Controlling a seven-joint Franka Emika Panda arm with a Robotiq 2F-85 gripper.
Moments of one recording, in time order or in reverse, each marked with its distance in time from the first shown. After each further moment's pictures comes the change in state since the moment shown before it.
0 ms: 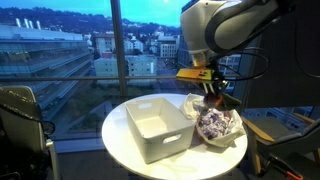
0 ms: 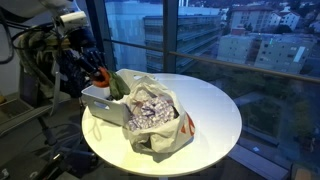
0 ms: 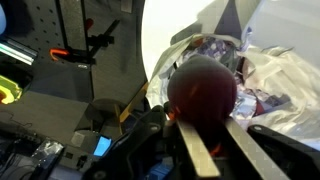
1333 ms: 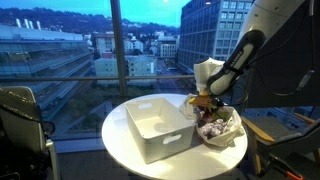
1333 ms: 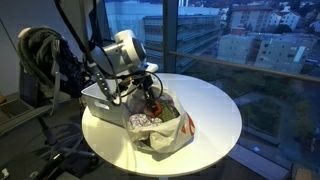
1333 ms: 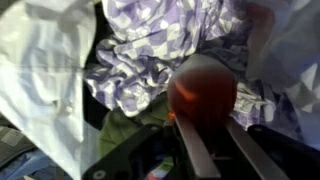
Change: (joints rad) arm -0.287 0.580 -0.144 0.201 -0.210 0.570 -0.359
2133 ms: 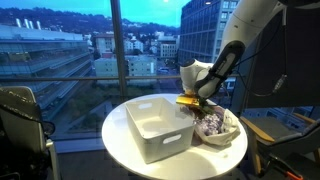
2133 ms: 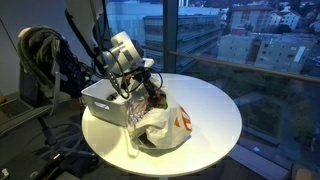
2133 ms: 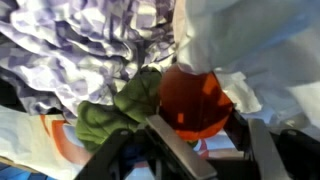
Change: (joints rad) arm 0.192 0.129 -0.121 0.191 -0.076 0.046 0.052
